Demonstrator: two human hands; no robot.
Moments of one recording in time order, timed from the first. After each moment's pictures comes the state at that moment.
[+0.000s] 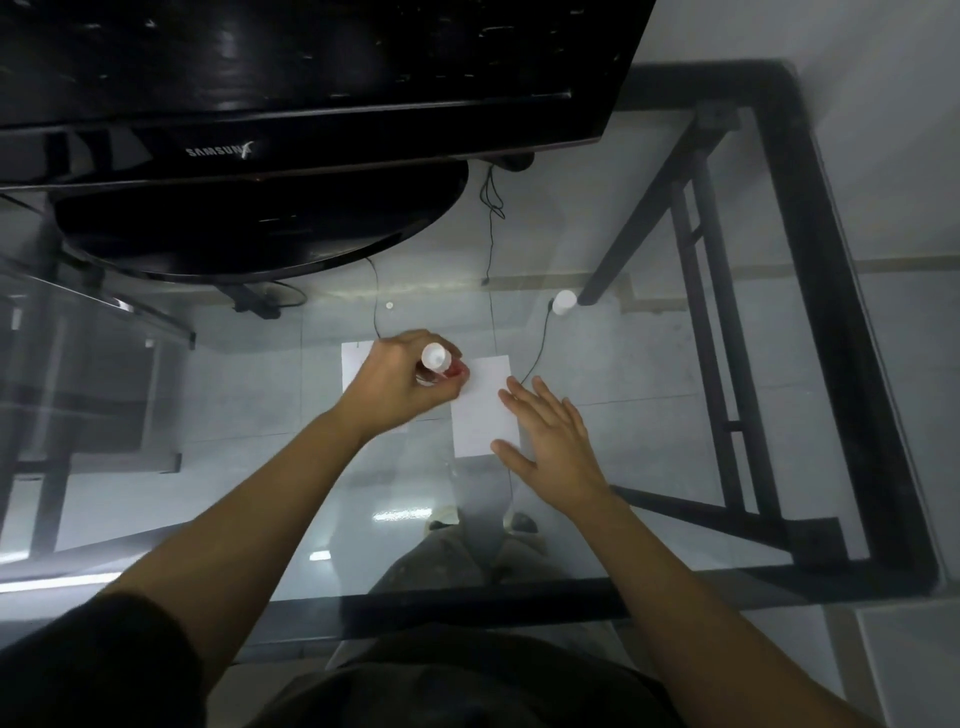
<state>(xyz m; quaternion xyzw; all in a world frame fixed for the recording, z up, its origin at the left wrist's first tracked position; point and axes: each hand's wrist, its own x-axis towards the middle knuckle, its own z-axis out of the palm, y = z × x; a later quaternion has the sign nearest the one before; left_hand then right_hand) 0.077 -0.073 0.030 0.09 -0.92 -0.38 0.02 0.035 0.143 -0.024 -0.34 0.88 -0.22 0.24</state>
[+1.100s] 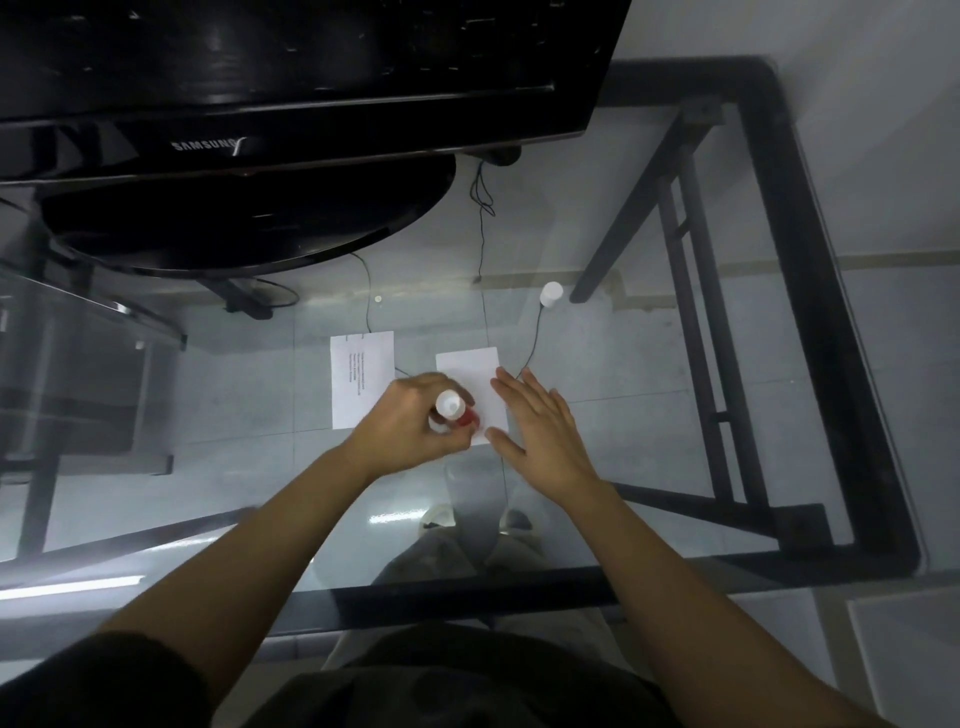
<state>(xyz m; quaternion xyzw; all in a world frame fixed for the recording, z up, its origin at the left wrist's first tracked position) 0.106 -0.040 0.017 0.05 -0.91 -0.40 -0.03 0.034 0.141 -0.017 -0.32 0.88 -0.23 0.26</state>
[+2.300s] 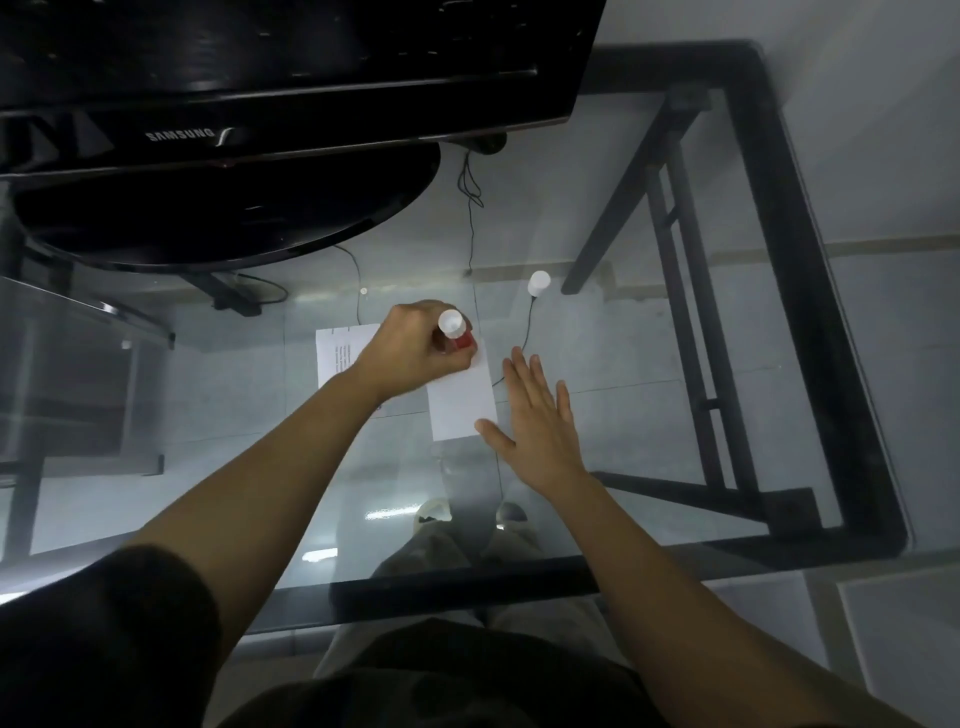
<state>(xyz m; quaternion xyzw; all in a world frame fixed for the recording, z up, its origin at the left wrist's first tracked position) 0.044 -0.051 0.029 0.06 -0.93 -0.37 -0.01 0.037 0.142 -0.020 -0.29 0.91 -0.14 0.25</state>
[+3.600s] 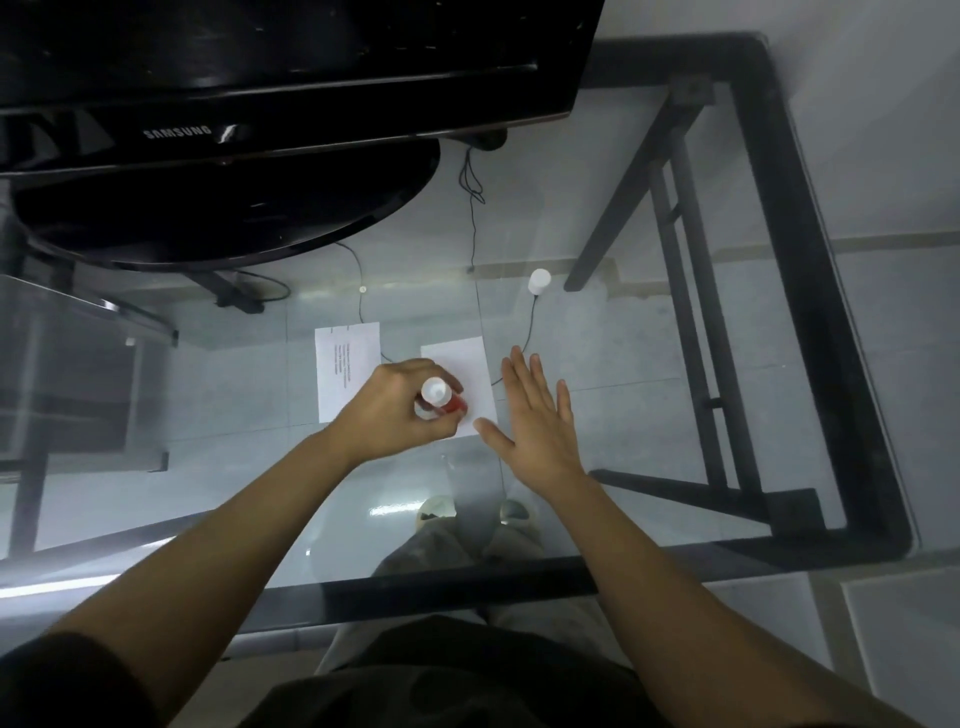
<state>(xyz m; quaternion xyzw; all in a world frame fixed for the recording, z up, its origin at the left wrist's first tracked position) 0.100 -0.042 0.023 0.04 -0.92 -0.40 -0.05 0.039 0.144 -0.021 -0.29 0.91 -0.15 0.26</state>
